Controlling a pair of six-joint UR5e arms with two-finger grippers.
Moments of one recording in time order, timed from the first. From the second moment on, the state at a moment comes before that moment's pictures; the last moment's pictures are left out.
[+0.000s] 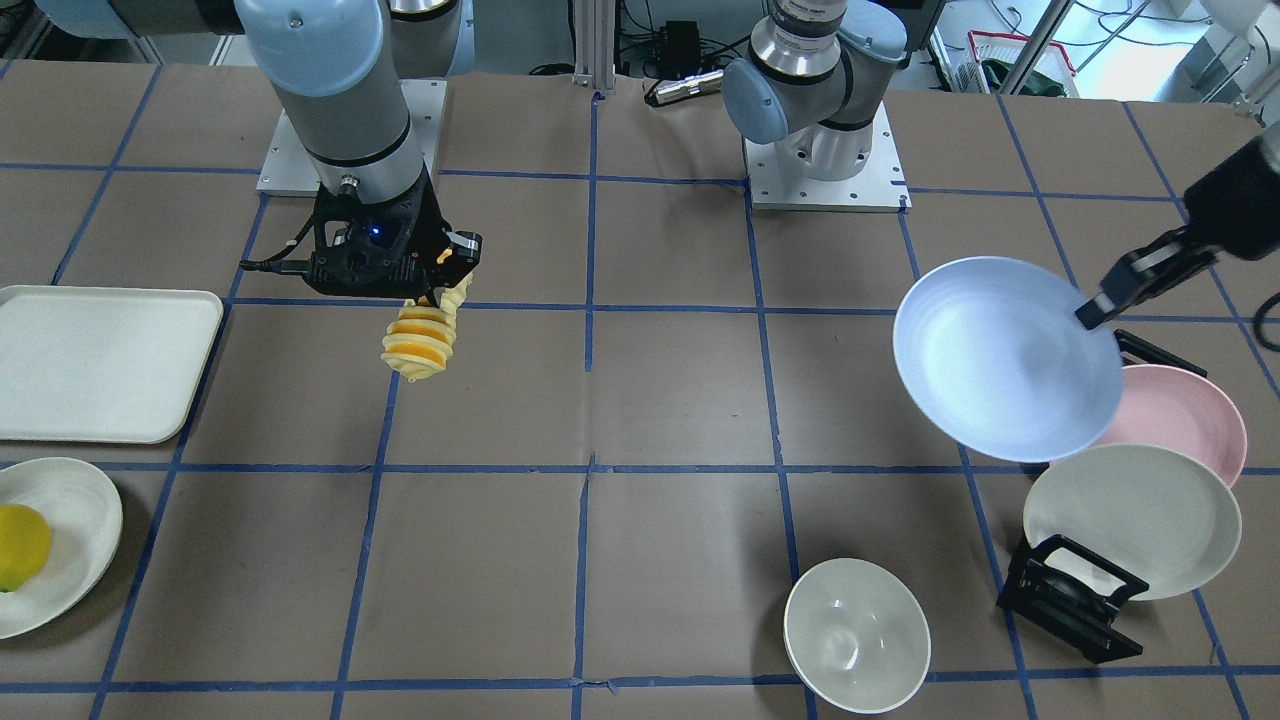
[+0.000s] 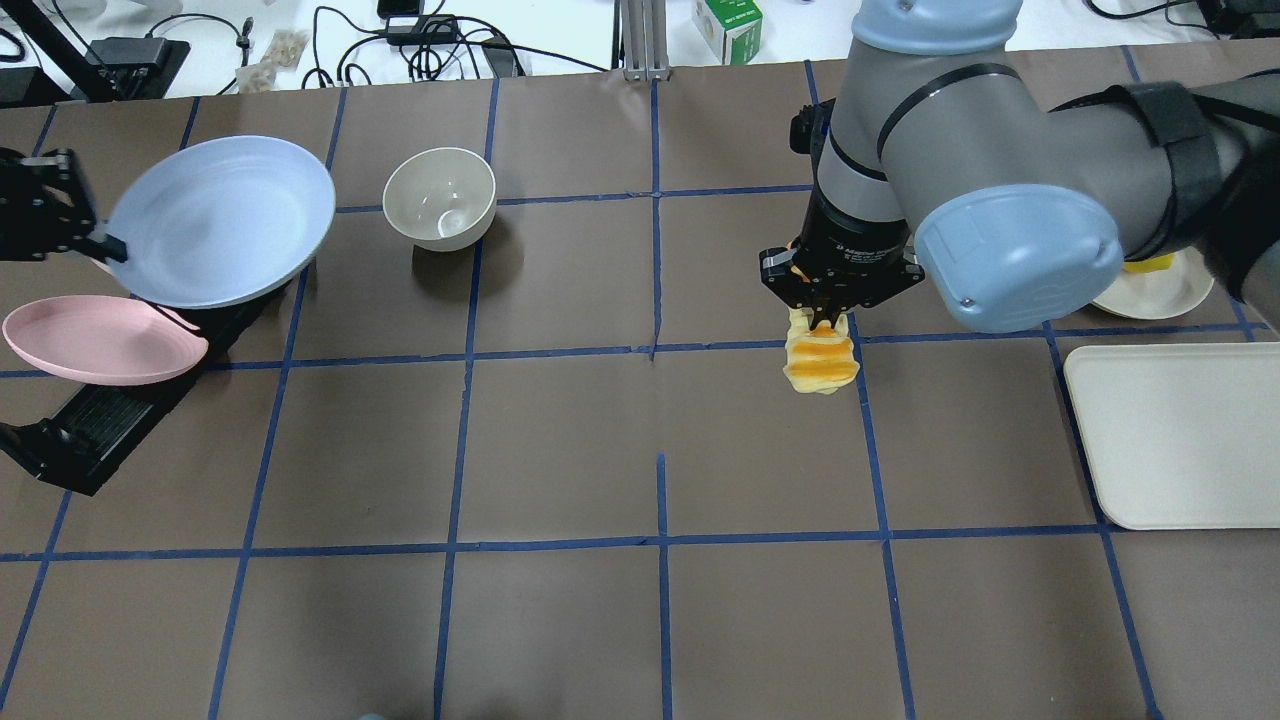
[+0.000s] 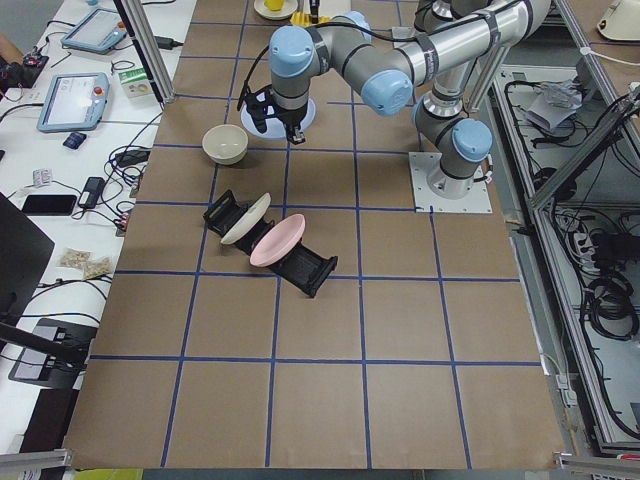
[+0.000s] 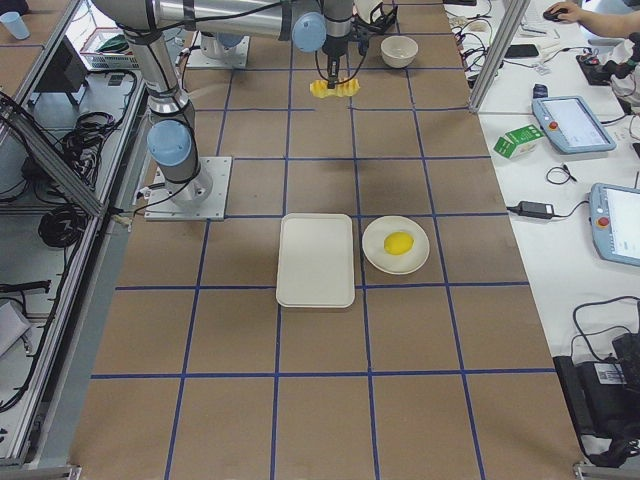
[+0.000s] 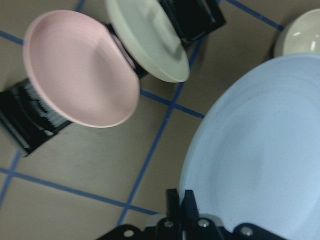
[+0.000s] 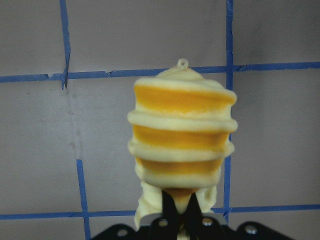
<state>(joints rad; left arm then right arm) -1.06 -1.62 -1.62 -1.54 1.29 0.10 1.74 -1.52 1.74 -1.75 -1.55 0.20</state>
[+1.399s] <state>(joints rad) -1.70 -1.86 -2.02 -0.73 1.25 -0.53 1.73 -1.52 1.76 -1.77 -1.55 0.20</state>
